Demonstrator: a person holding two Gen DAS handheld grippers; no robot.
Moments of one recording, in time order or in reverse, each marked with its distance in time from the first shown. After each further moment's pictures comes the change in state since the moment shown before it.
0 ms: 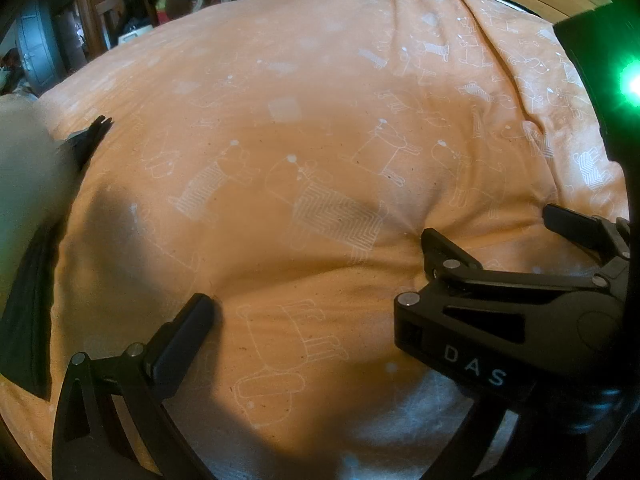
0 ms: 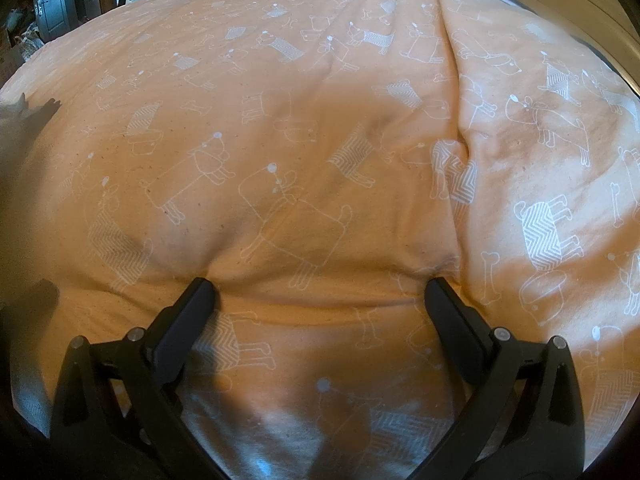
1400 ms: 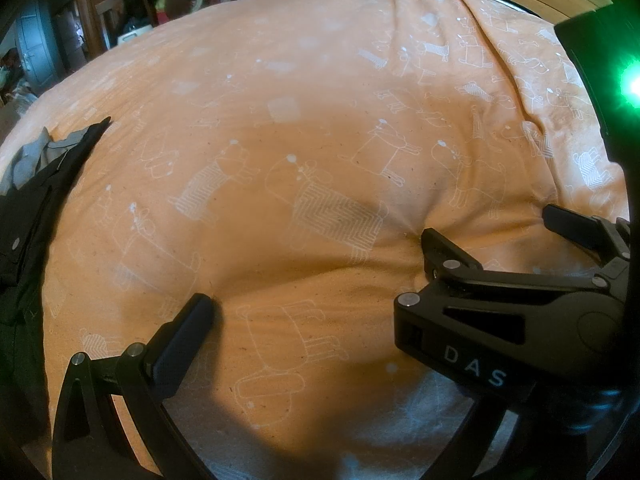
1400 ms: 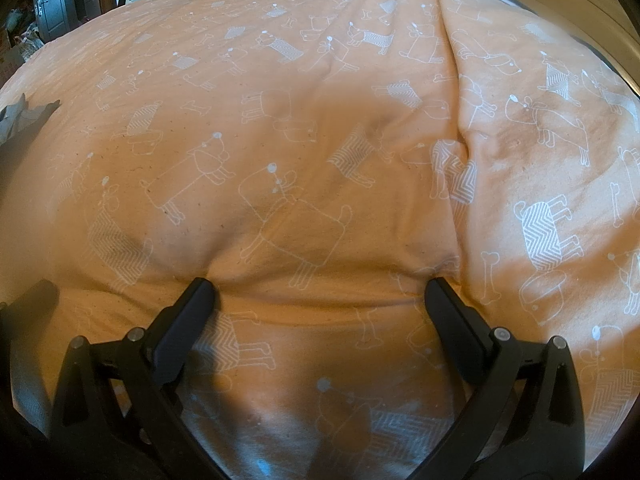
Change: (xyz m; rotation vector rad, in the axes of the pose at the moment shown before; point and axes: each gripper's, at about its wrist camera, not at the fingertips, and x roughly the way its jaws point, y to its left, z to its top) left arm 0.001 0.001 0.001 0.001 -0.002 0.001; right arm 0.001 0.002 -0.002 -0.016 0.019 -0.016
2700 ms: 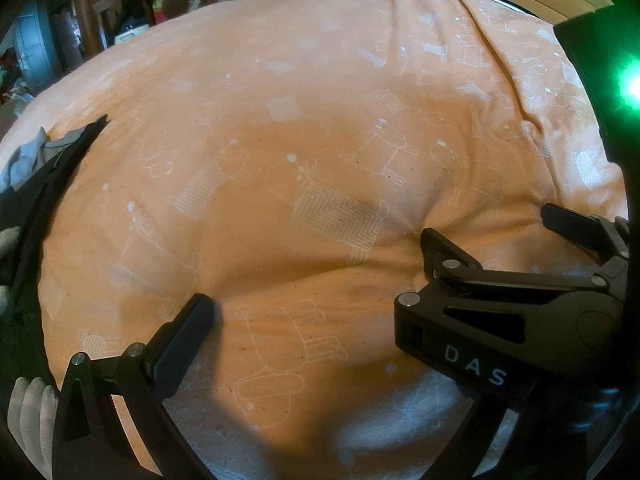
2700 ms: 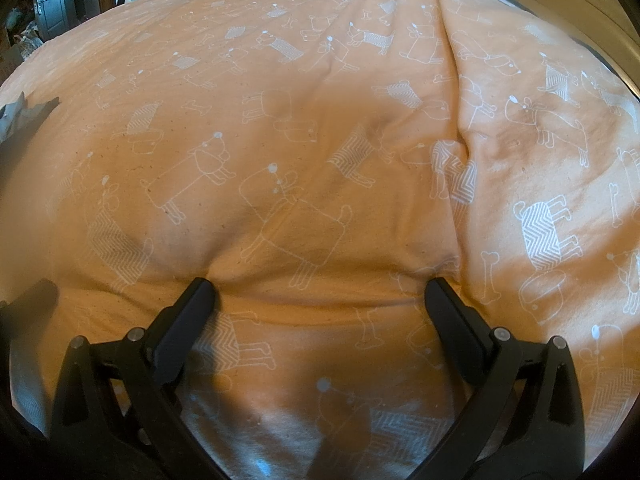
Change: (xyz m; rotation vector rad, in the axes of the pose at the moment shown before) left arm 0.001 0.001 0.001 0.011 0.012 0.002; right arm -0.001 0.000 0.001 -0.018 0.001 -0.033
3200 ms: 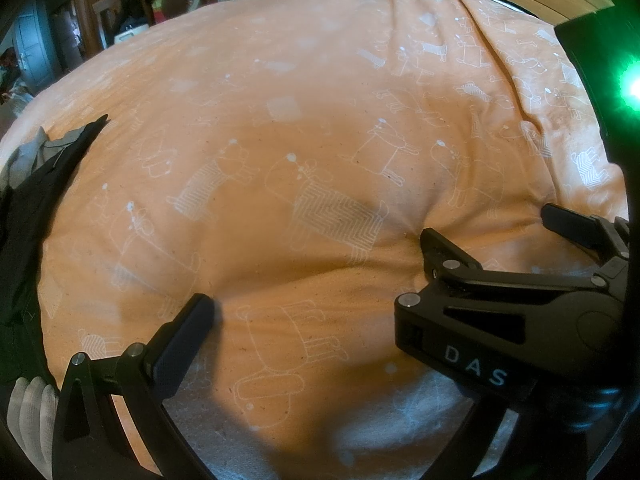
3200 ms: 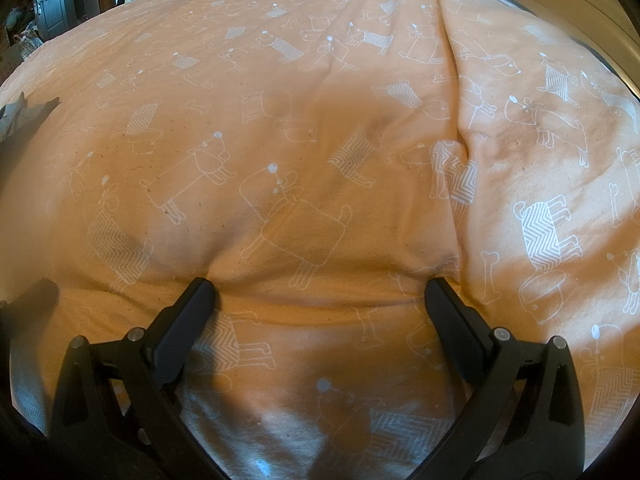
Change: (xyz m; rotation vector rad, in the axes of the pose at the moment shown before) left arm 0.001 -0.001 0.000 -0.007 0.025 -0.005; right arm 0.000 0.000 0.000 0.025 0.007 0.044
